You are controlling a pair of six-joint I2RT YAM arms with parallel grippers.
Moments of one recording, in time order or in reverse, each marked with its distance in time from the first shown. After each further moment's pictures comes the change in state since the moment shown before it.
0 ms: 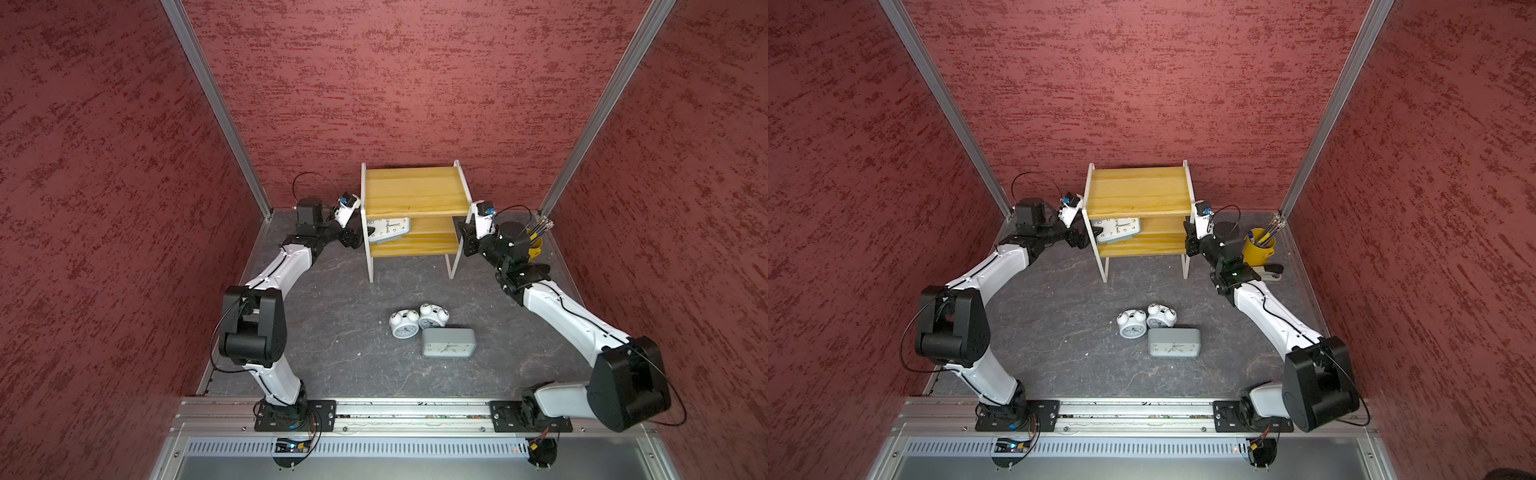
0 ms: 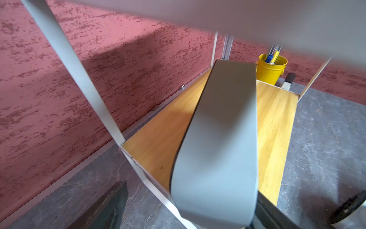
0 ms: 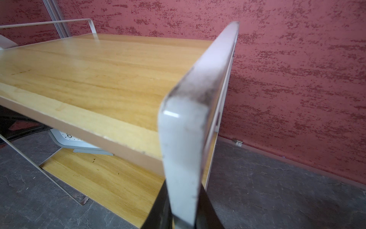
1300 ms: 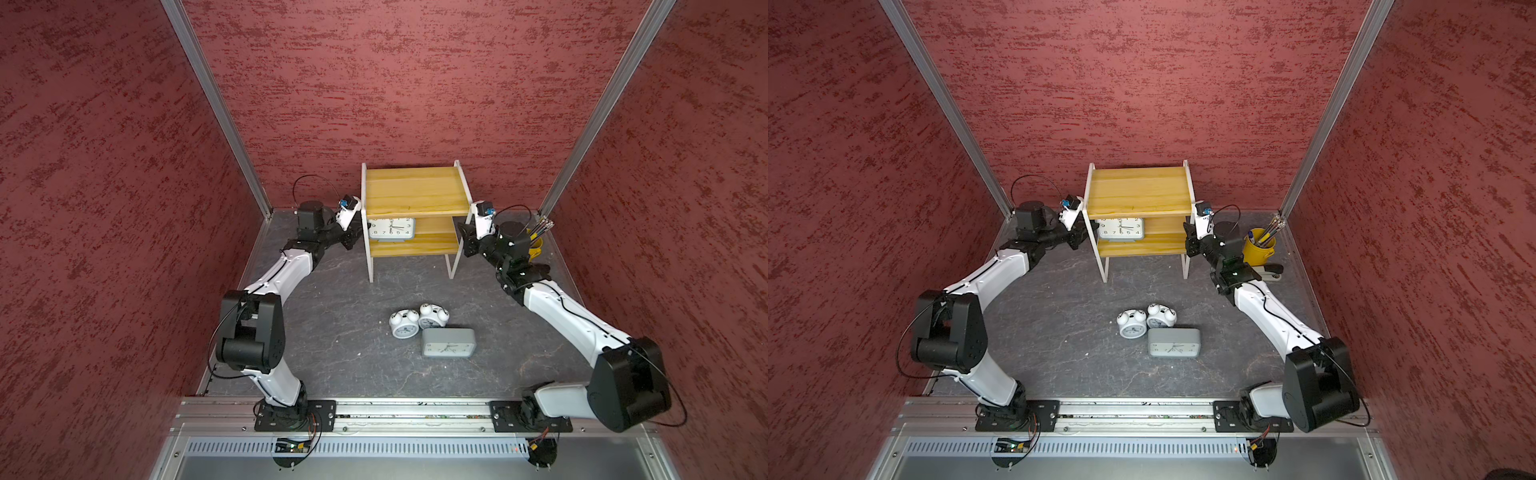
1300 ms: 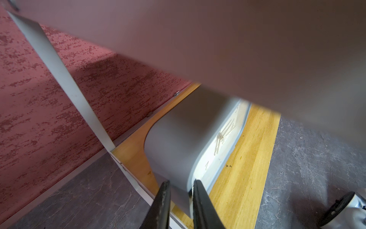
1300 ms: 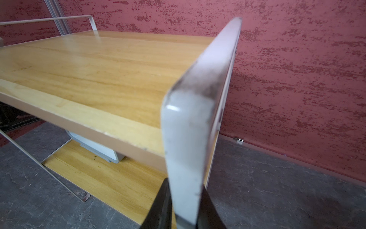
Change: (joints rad) left arm -0.018 -0.024 -0.044 0.068 0.047 -0.041; right arm -0.003 -0.002 0.008 -0.026 -0.011 0.001
